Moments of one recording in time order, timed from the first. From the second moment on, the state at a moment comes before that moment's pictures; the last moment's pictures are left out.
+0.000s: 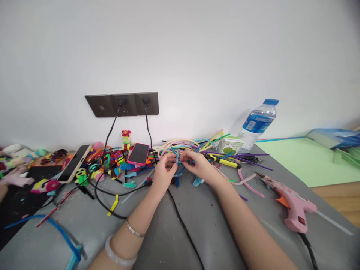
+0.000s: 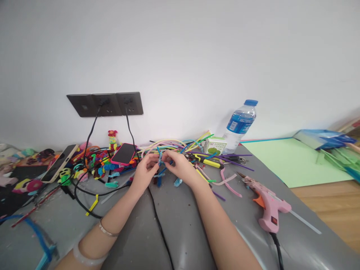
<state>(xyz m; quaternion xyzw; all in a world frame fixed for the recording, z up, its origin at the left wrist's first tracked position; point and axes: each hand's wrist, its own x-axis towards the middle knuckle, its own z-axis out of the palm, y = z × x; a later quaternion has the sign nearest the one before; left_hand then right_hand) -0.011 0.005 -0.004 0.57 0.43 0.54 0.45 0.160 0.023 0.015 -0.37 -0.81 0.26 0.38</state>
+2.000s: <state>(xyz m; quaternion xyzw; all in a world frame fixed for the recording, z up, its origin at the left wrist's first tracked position) -0.012 0.002 0.009 0.62 0.38 0.49 0.48 0.160 0.021 0.023 -0.42 -0.68 0.38 0.47</state>
